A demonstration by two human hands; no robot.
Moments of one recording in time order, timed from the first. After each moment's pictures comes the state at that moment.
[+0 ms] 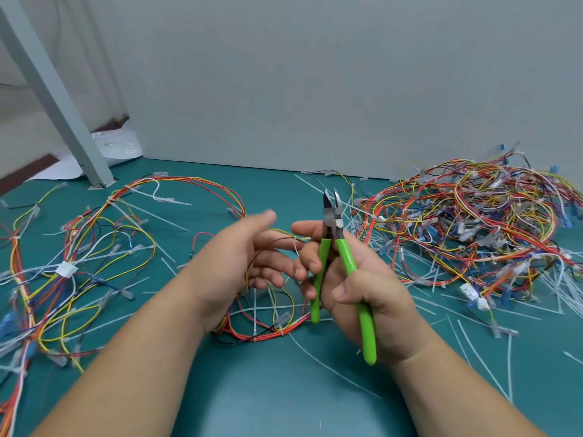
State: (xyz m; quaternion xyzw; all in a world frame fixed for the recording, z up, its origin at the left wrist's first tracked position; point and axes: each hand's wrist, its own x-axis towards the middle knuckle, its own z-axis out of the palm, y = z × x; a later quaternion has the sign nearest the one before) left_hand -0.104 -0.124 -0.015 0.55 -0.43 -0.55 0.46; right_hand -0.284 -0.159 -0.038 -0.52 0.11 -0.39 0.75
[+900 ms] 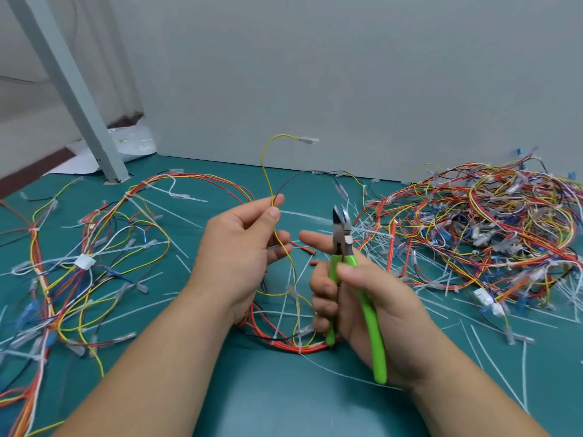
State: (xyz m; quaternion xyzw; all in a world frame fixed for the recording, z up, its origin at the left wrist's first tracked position) left_hand -0.117 -0.132 -0.020 0.52 -0.30 -0.40 0.69; right_hand -0.288 -0.139 -0.031 -0.47 0.20 -0.31 0.80
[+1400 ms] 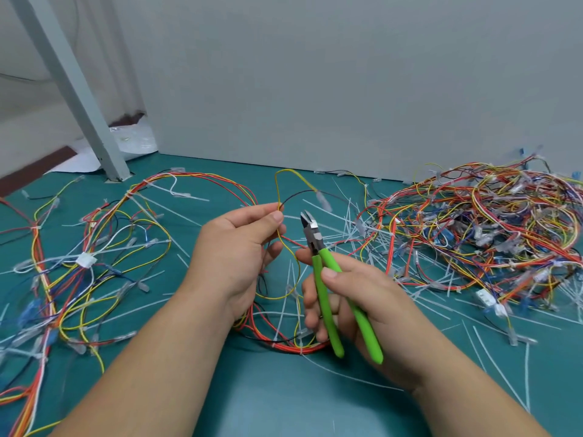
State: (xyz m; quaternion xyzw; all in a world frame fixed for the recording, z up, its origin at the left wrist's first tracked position) left_hand -0.116 -0.129 -0.015 0.51 -0.24 -0.44 0.70; right_hand -0.288 -0.138 -0.029 -0.54 0.25 -0.30 0.75
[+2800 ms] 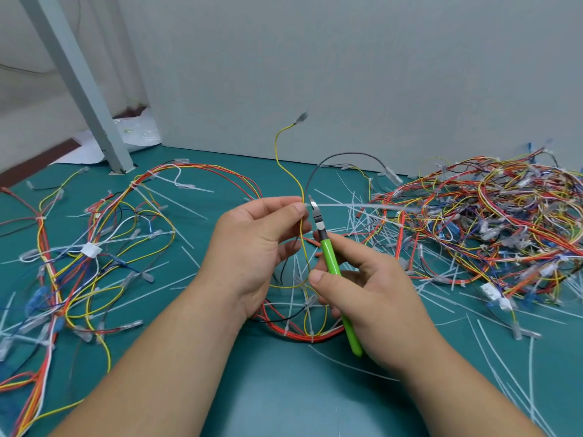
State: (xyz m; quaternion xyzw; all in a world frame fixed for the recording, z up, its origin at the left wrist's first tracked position) left_hand -0.128 -0.122 -0.010 0.48 -0.28 -0.47 0.69; right_hand -0.284 -0.135 -0.035 -0.70 0.29 -0.37 0.53
